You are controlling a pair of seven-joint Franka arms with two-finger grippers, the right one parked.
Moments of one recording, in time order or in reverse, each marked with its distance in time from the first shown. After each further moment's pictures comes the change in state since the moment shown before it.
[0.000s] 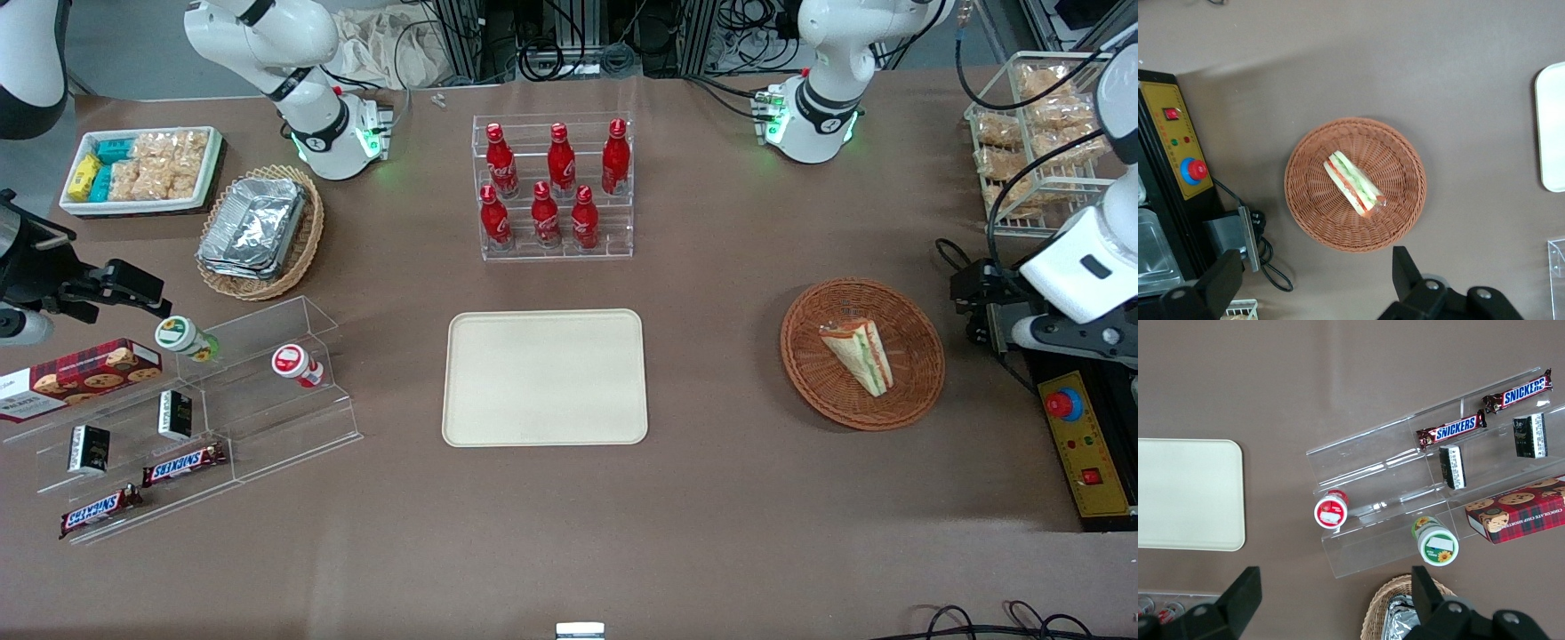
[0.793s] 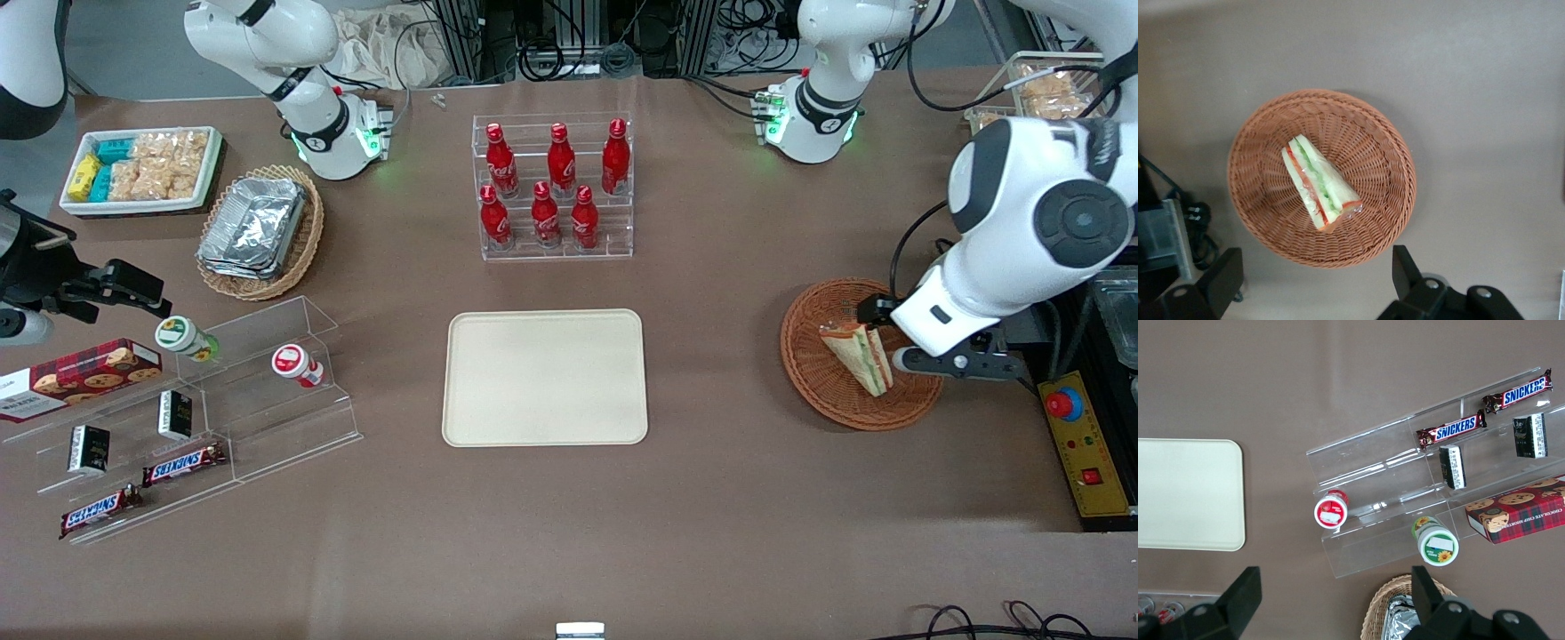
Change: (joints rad) arm -0.023 -0.052 -0.020 -0.430 -0.006 0.320 -0.189
